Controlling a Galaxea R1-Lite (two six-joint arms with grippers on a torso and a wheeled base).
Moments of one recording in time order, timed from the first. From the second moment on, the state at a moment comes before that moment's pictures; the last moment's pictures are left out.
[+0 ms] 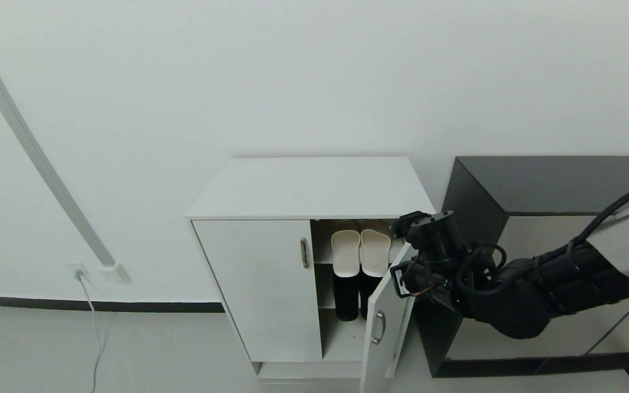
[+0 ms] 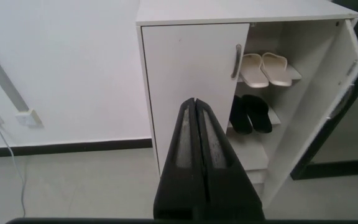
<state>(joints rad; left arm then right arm) 0.00 0.00 0.00 0.01 -0.03 0.02 0.66 2.03 -1.05 -0.44 -0.41 0.08</state>
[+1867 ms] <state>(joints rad) 0.00 0.00 0.00 0.01 -0.03 0.02 0.61 2.43 -1.42 -0.73 -0.38 0.12</state>
